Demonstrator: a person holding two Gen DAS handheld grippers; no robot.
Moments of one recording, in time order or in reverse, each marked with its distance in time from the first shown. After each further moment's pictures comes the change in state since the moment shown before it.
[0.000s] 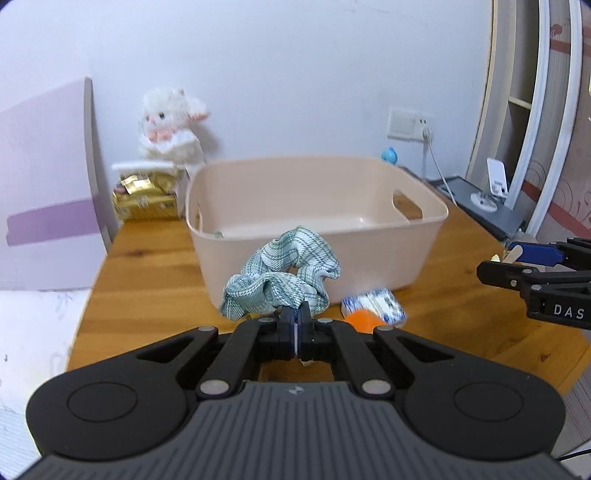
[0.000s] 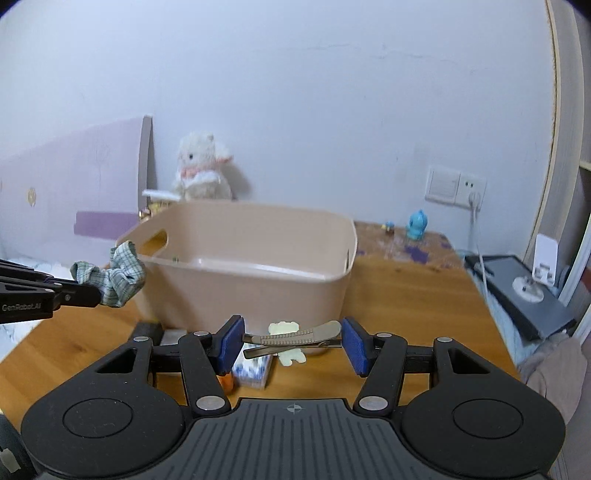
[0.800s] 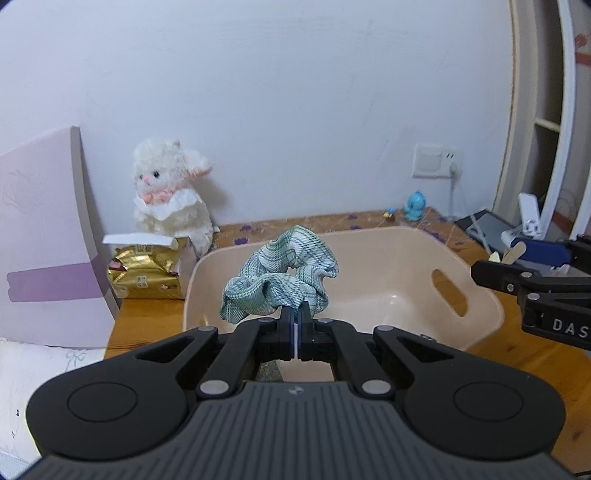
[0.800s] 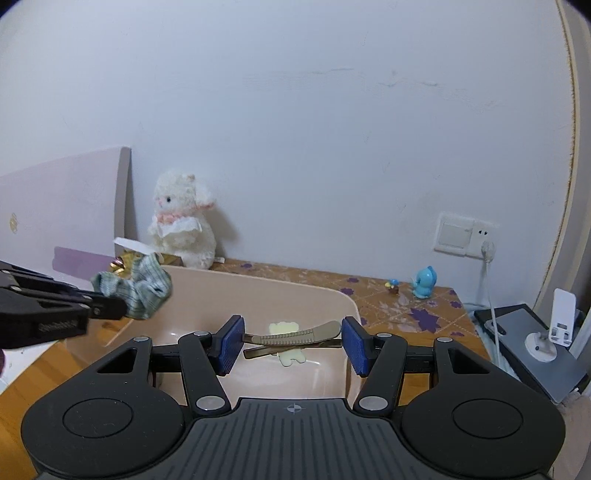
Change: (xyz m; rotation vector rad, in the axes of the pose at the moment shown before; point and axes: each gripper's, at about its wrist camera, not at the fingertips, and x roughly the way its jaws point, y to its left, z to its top) left arm 0.078 0.003 0.094 0.035 -0.048 0.062; right arm 0.099 0.003 0.067 -0.018 -0.045 -0.027
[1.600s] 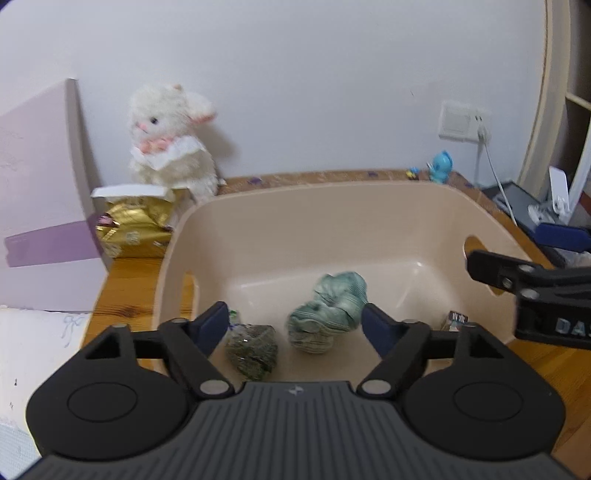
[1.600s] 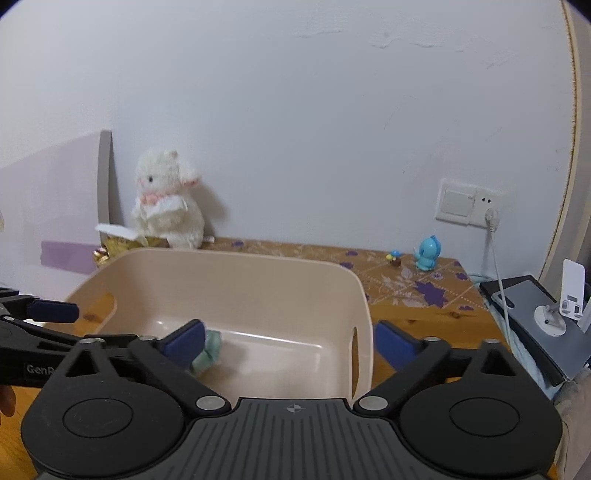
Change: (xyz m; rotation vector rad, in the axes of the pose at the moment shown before) left arm 0.042 0.000 -0.012 -0.043 0.114 0.050; right arm 0.012 -0.005 -0.003 0.057 0.037 -0.013
